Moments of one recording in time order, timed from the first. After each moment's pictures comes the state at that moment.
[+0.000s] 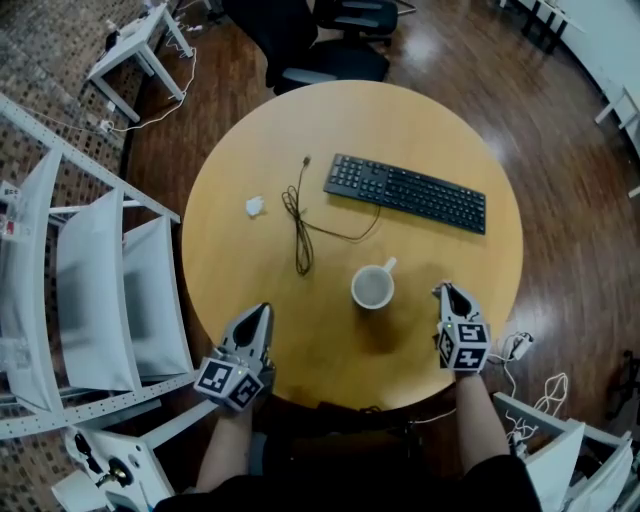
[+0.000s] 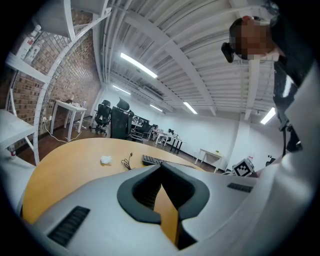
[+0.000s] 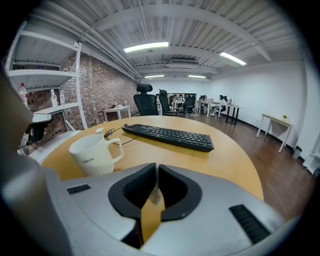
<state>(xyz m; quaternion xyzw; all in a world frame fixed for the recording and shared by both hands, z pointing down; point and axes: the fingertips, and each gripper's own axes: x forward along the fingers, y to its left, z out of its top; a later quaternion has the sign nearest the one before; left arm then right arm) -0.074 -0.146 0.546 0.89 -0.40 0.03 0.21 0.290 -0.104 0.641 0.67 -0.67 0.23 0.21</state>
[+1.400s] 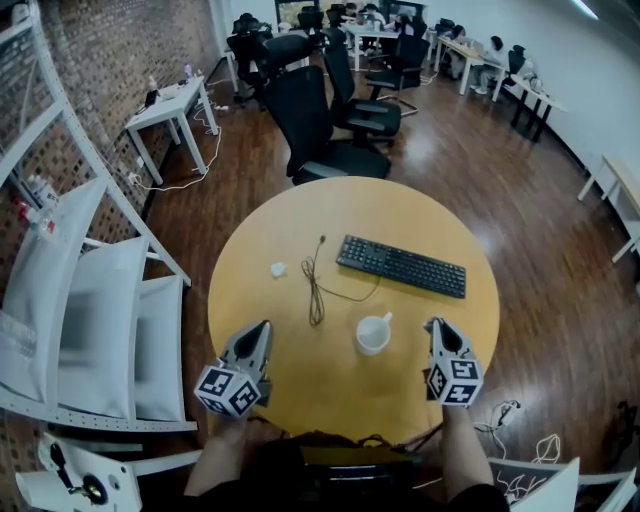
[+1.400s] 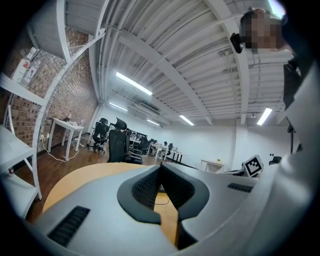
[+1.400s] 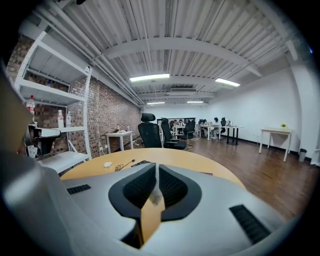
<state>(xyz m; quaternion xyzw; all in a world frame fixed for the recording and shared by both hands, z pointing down) -0.106 -0.159 0.466 0.90 -0.41 -0.03 0.13 0.258 -0.111 0.519 0.70 -0.70 0.13 0.09</state>
